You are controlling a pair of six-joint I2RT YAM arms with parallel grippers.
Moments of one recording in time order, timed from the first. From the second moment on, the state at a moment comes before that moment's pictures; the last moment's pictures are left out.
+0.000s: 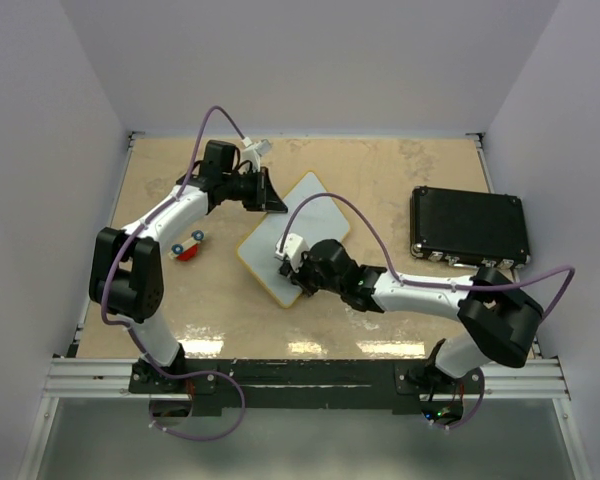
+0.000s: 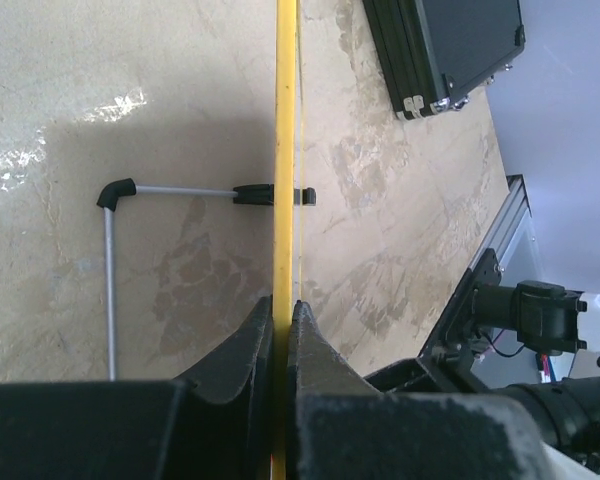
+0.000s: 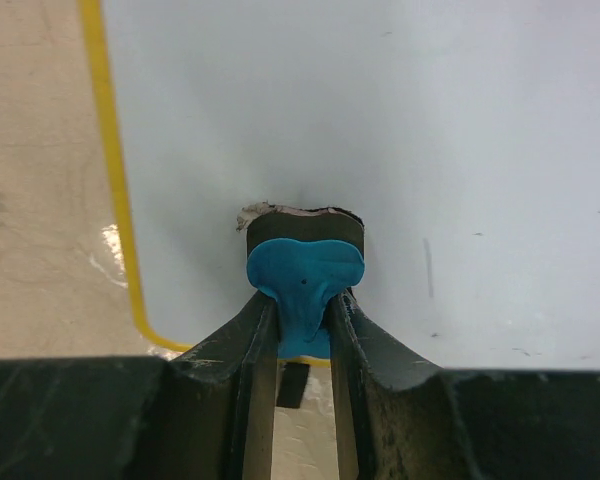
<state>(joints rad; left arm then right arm) -0.29 1.74 1.31 -0.31 0.75 -0.33 0.96 1.49 0.77 0.17 0.03 -0.14</state>
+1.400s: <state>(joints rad) -0.29 1.74 1.31 -0.30 0.76 -0.33 1.09 1.54 0.73 0.39 0.15 0.09</state>
